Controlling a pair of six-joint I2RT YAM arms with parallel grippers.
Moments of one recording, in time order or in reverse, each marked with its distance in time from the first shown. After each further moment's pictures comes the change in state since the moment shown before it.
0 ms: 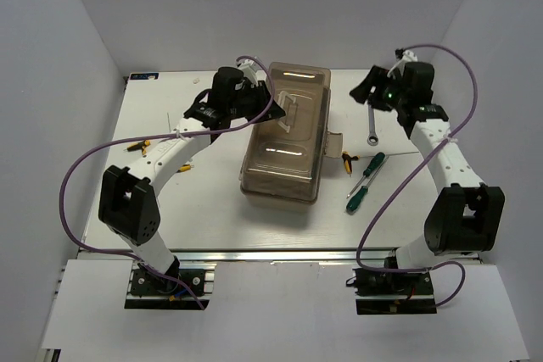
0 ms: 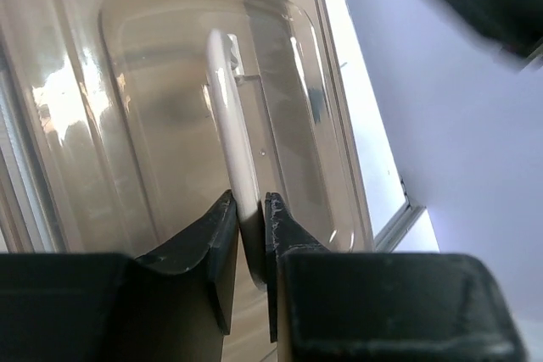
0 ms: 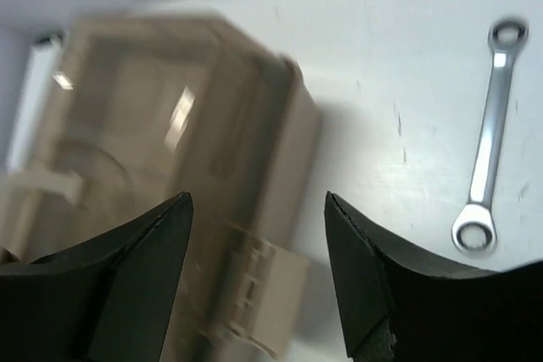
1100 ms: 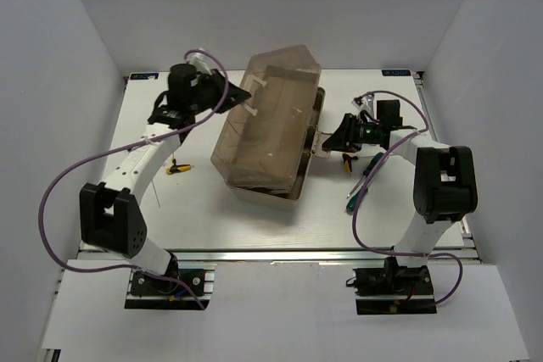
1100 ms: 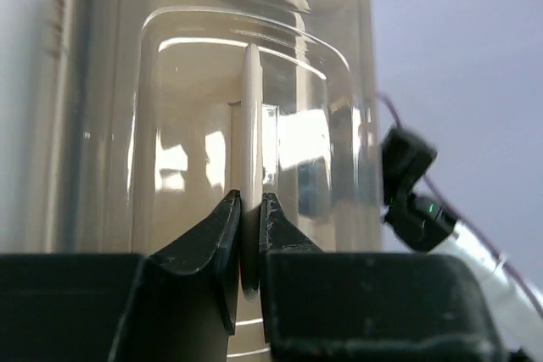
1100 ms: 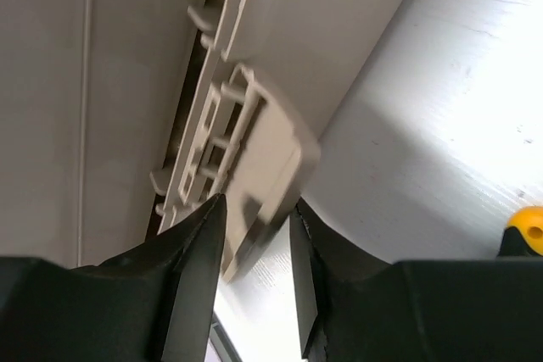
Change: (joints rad) left arm 0.203 -0.111 -0.107 0.101 0.061 -0.218; right arm 0.002 0.251 -0.297 0.095 -0.588 -0.042
